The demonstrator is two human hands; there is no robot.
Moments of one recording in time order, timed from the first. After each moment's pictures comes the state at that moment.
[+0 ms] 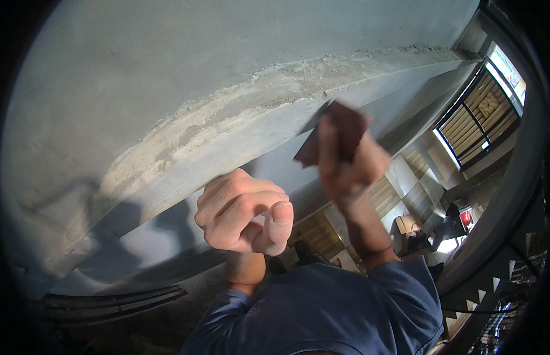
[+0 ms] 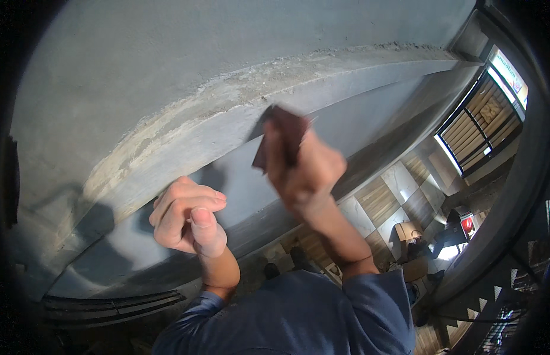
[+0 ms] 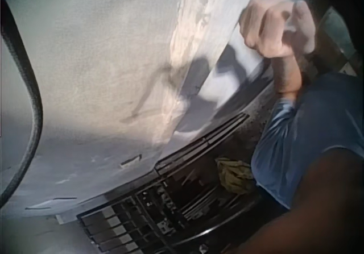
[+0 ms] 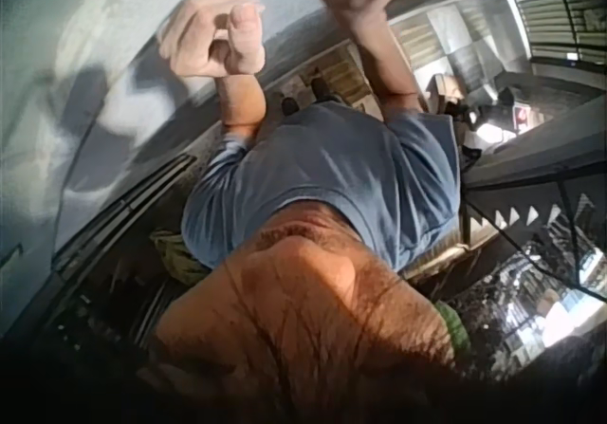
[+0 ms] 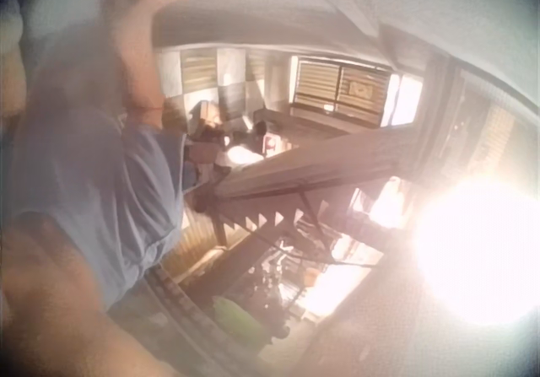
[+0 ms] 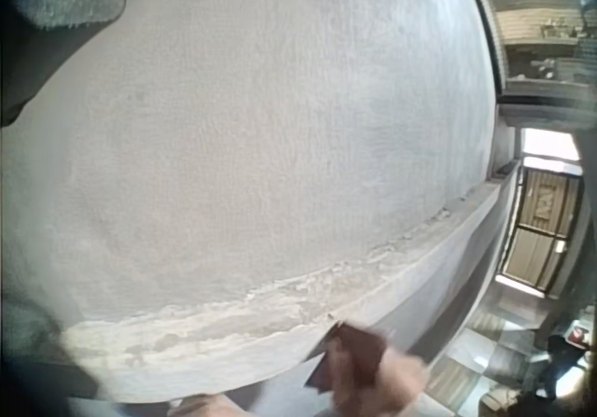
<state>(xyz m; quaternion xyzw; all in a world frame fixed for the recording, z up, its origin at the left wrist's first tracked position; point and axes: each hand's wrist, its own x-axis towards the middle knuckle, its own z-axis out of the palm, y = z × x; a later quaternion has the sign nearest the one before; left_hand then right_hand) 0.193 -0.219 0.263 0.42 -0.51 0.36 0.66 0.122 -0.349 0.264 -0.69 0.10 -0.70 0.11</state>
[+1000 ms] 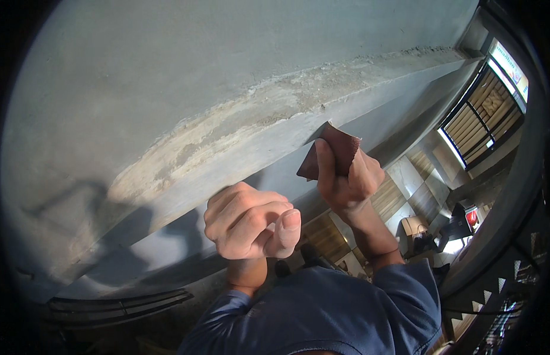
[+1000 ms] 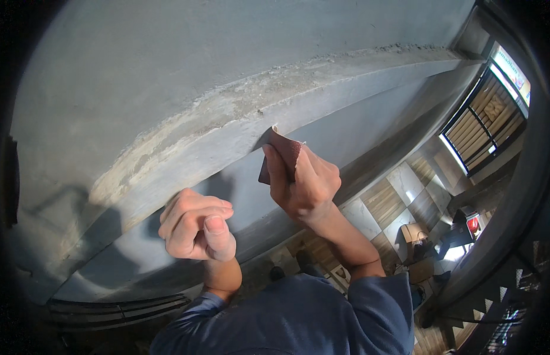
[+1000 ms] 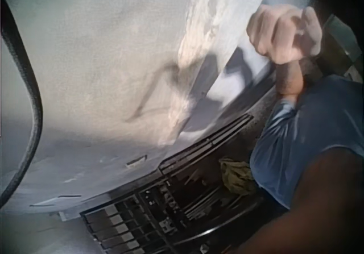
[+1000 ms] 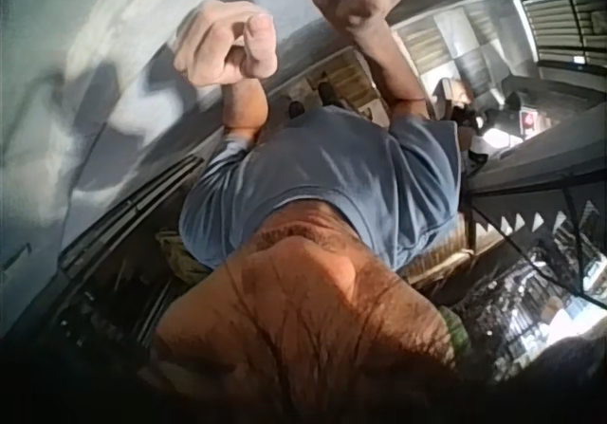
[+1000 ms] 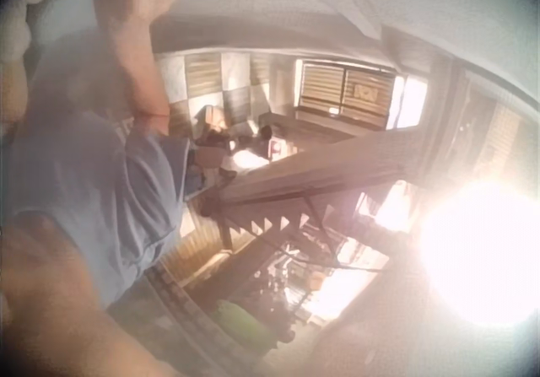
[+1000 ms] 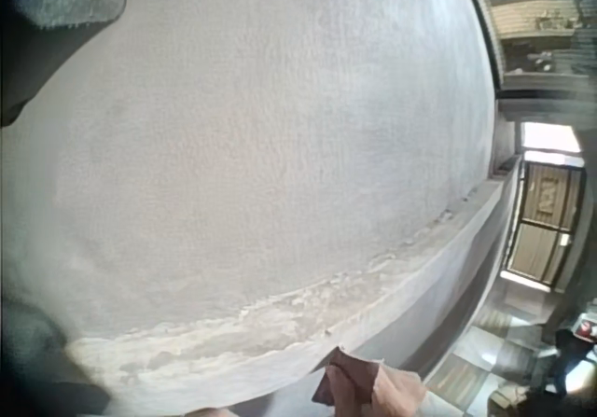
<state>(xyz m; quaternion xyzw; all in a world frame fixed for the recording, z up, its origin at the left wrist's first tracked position) 0.191 -0.221 0.265 0.46 -0.53 0.38 0.61 0.116 -0.352 0.253 -0.74 0.06 -0.66 0.09</state>
